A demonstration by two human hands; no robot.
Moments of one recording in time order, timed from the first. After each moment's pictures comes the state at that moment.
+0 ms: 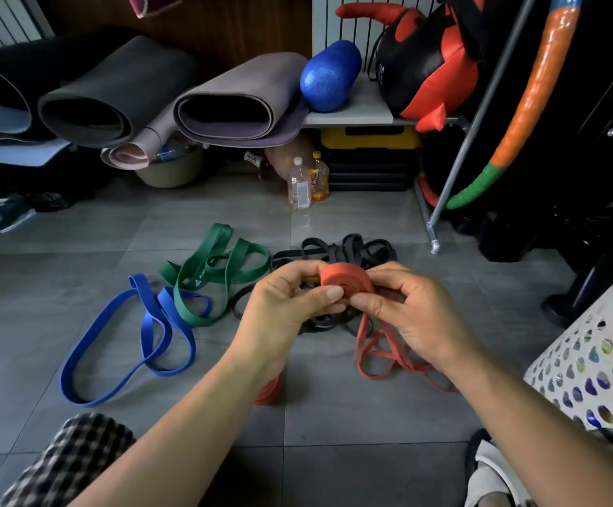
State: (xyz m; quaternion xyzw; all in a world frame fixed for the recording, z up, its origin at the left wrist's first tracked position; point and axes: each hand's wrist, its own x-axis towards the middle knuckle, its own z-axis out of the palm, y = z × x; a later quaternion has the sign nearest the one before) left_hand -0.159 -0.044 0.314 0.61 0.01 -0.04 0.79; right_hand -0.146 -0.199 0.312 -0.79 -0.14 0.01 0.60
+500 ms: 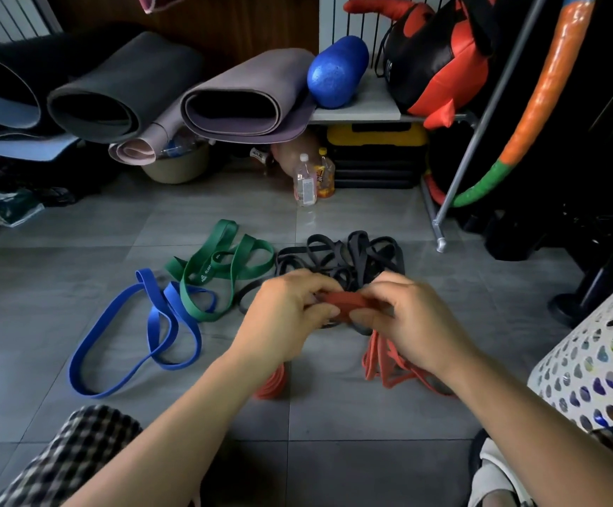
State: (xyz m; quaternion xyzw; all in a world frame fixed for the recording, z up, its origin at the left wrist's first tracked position) left_hand -0.159 -0.027 0.307 0.89 -0.10 0.03 0.45; right_hand -0.142 -0.198 0.294 -0.90 -0.22 -0.05 0.36
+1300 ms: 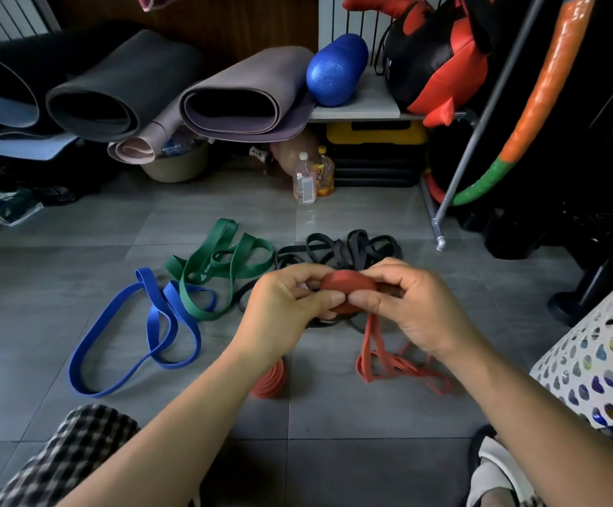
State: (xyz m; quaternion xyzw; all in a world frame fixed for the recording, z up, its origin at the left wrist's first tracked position) left_hand -0.160 -0.031 0.309 0.74 -0.01 -0.03 0.67; right_hand -0.143 -0.195 0.309 -0.80 -0.15 0.03 0.57
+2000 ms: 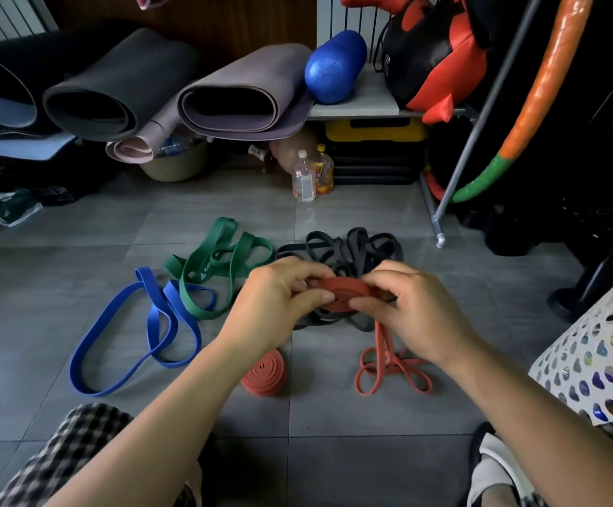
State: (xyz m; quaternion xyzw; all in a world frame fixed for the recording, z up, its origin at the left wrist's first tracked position) left_hand -0.153 -0.020 0.310 0.87 -0.11 0.05 0.48; right_hand -0.141 -0.201 0.301 -0.90 -0.24 -0.07 0.37
